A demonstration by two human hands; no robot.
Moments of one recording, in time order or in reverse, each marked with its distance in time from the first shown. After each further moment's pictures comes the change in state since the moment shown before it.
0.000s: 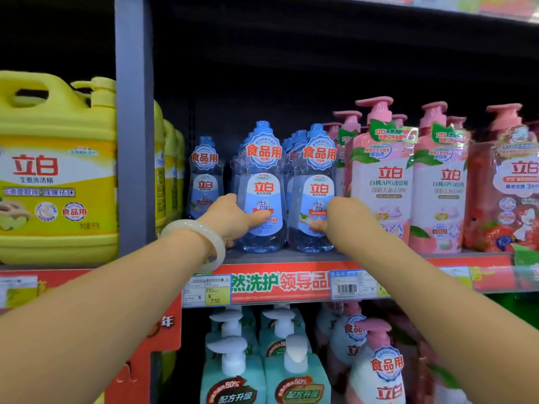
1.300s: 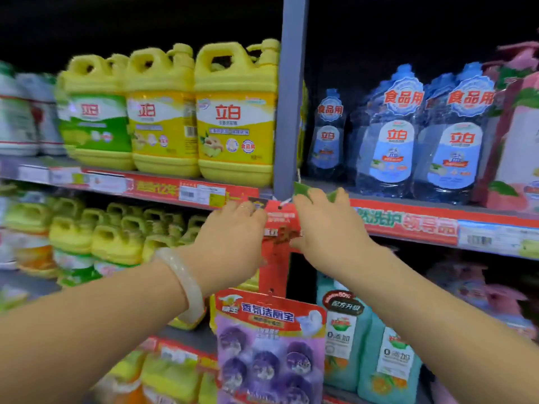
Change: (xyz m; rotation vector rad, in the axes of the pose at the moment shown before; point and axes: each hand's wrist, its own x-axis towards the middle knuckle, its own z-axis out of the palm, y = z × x) left_hand -0.185 -0.068 -0.093 1.365 0.075 0.076; right_hand -0.127 -0.144 0.040 -0.030 0.034 -0.632
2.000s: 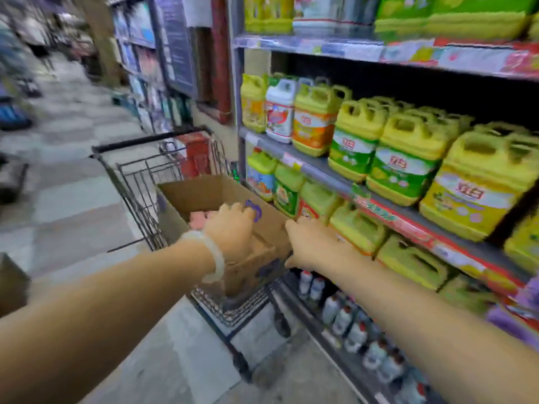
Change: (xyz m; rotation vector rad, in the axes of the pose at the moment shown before) left_hand -0.411 -0.327 0.097 0.015 -0.561 -0.725; right_hand -0.079 -0.520 0.056 0.322 -0.554 -0.671
